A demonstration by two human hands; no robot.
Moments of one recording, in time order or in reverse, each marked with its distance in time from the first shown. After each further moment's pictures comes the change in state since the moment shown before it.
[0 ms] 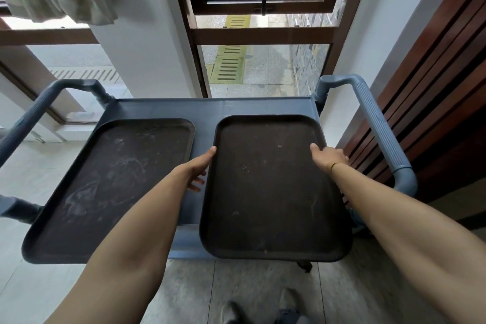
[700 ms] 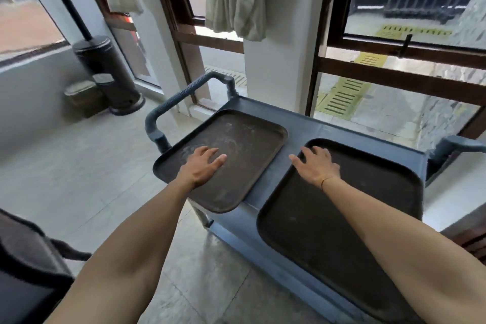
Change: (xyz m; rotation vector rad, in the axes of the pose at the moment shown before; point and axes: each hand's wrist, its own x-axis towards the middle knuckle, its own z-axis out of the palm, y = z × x) left_hand -0.129 -0.158 -0.069 0.204 0.776 0.217; right_hand -0.098 -0.128 0.082 -0.382 -0.199 -0.913
